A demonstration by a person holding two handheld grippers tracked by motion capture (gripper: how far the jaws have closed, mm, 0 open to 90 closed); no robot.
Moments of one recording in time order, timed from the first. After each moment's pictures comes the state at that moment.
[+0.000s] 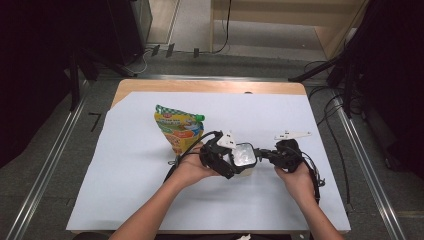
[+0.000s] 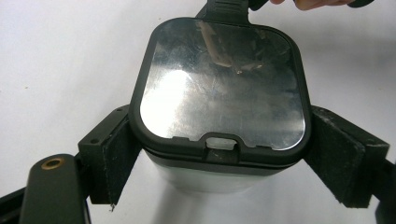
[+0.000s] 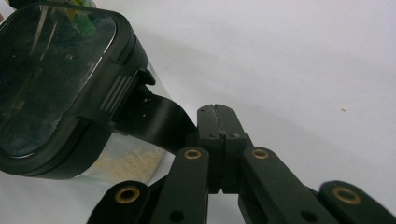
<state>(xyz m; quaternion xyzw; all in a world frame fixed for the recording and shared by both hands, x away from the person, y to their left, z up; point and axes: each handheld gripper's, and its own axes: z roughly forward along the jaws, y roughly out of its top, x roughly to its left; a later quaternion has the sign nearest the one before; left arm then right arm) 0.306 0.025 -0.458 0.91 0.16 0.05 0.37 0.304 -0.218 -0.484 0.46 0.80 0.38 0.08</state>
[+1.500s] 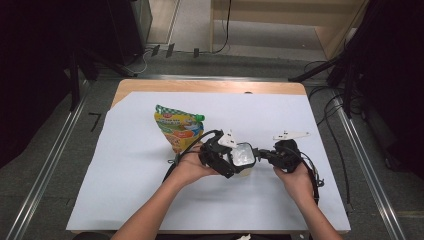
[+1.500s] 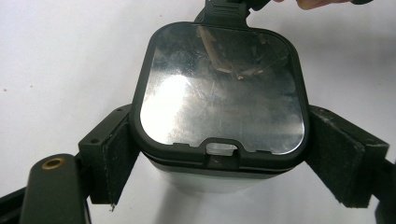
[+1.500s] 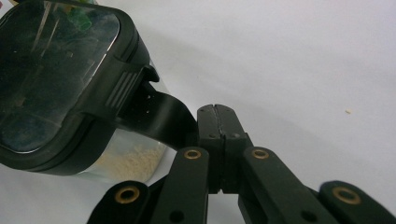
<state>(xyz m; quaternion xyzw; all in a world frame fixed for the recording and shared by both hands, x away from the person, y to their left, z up) 0.306 0.025 -0.452 0.92 0.16 0.05 0.36 0.303 -0.215 -0.482 0.46 0.80 0.38 0.08</state>
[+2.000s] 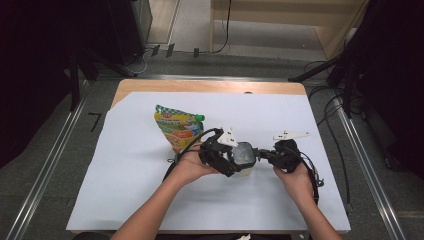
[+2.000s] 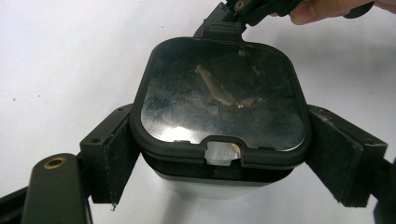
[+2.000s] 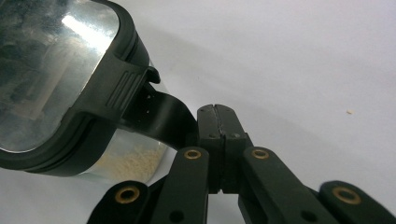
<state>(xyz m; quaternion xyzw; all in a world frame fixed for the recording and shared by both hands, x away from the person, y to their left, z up) 0.306 0.025 -0.445 0.91 0.16 0.06 0.37 0.303 -0.214 -0.482 0.46 0.80 0.38 0.08</state>
